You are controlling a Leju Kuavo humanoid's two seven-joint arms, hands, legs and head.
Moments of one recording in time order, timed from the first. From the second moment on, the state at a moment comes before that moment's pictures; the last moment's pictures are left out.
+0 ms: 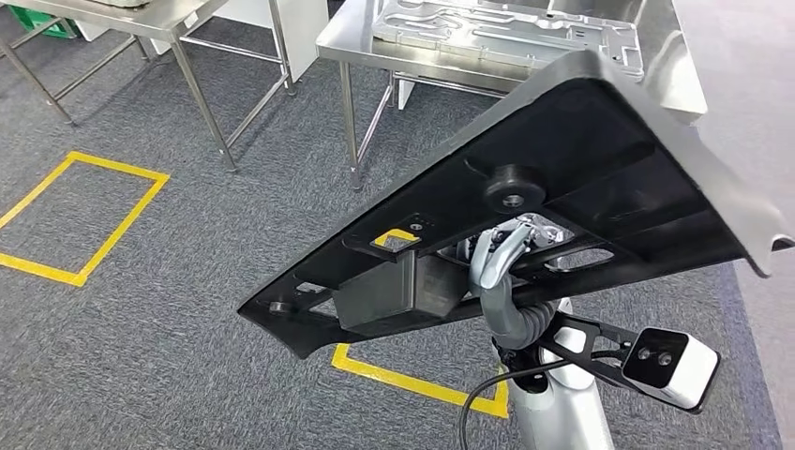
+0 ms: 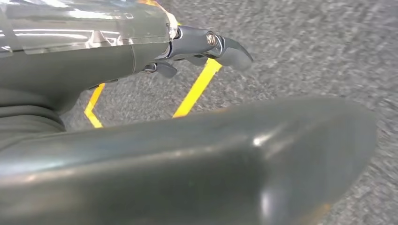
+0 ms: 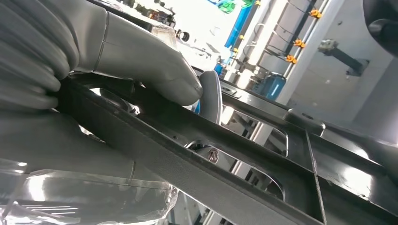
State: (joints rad) left arm -0.09 -0.02 1.27 -0.22 -0.89 0.09 -0.17; right arm -0.28 0.13 0.23 -1.90 -0.13 0.56 -0.69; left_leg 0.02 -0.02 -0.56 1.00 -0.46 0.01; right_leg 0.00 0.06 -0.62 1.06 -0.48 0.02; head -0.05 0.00
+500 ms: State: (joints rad) left arm -0.10 -0.02 1.27 -0.22 -0.88 0.08 -0.18; right arm -0.28 0.12 0.24 -1.90 -0.12 0.55 -0.69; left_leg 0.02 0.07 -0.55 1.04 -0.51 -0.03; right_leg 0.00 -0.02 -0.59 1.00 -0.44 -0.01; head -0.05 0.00
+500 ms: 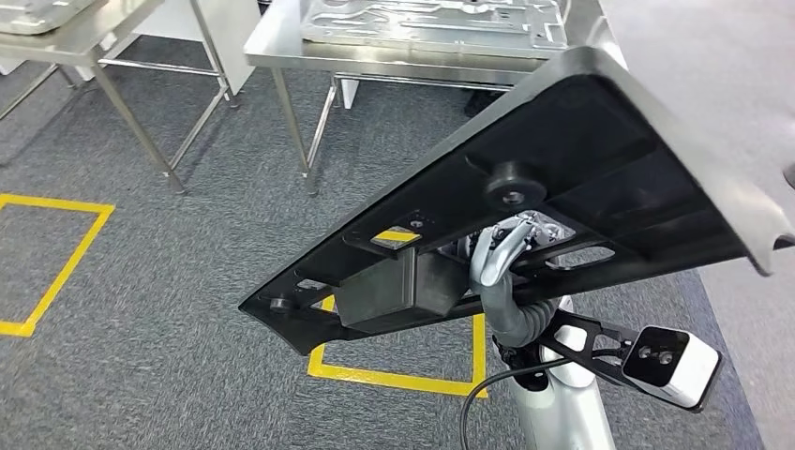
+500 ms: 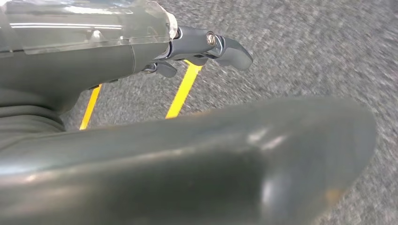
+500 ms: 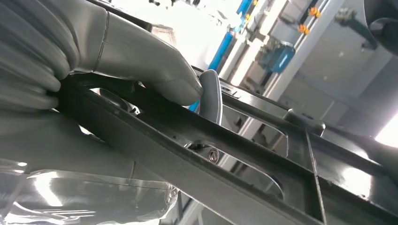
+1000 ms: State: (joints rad) left arm -0.09 -0.02 1.27 -0.22 -0.88 0.06 -0.19; right arm -0.28 0.12 0.24 -1.90 -0.13 0.54 -0.69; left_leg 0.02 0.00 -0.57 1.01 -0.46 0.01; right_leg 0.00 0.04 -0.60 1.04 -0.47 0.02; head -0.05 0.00
